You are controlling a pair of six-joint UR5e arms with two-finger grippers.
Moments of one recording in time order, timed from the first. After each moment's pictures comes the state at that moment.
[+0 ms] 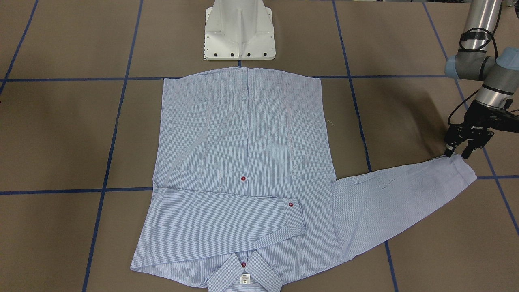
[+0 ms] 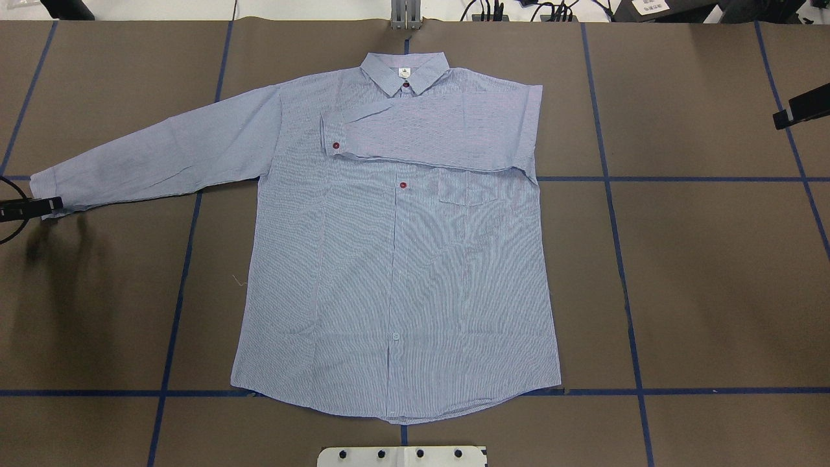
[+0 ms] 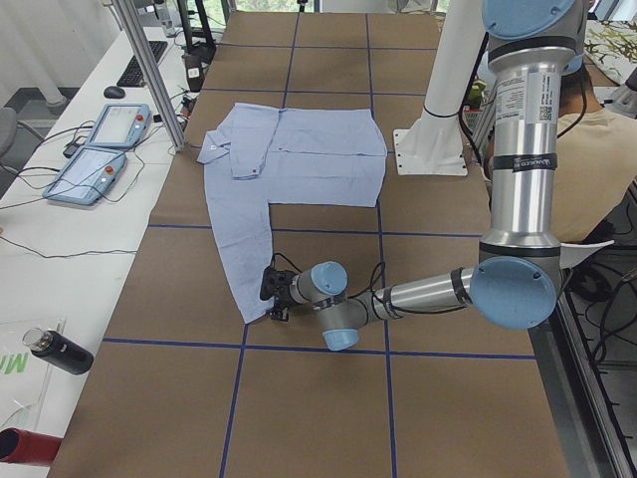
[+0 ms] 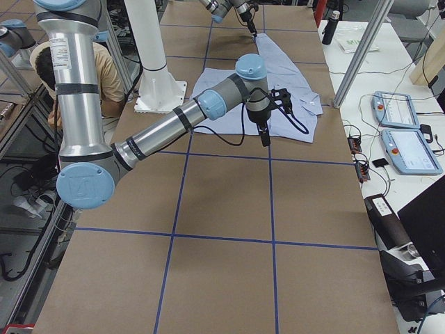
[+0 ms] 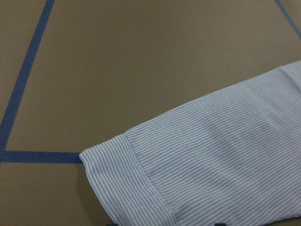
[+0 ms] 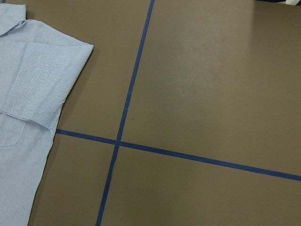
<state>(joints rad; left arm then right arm) -0.95 -1.54 -1.19 -3.09 -1.81 -1.04 1.31 -1.50 2.08 -1.54 2.29 0.43</state>
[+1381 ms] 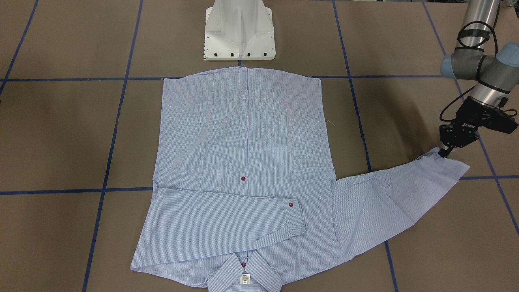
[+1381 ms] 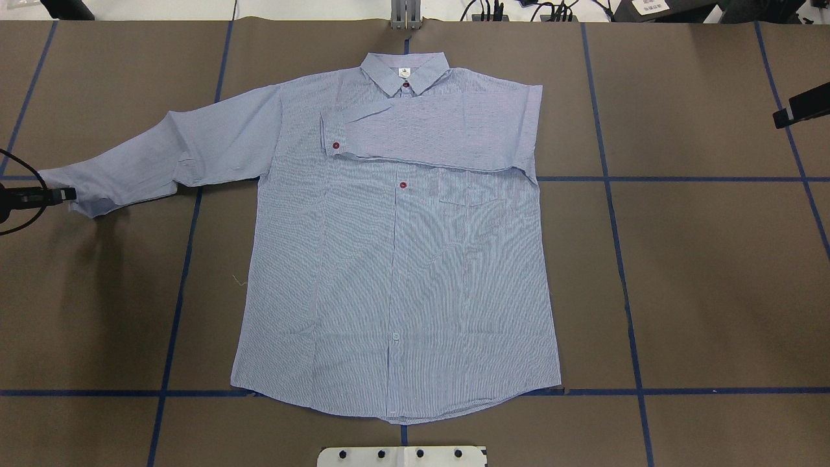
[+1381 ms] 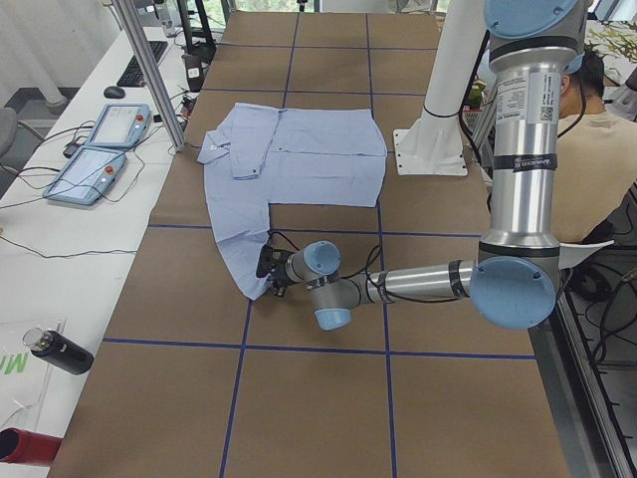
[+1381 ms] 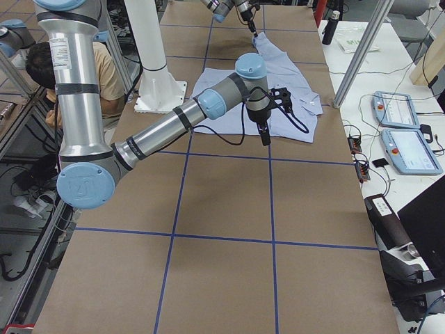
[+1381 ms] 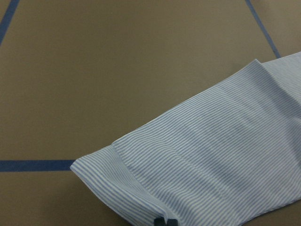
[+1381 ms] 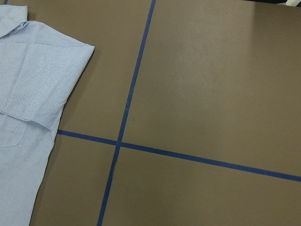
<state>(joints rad) -0.97 -1.57 -1.37 -2.91 -1.92 -1.03 1.31 -1.49 2.08 -1.54 2.29 0.43</state>
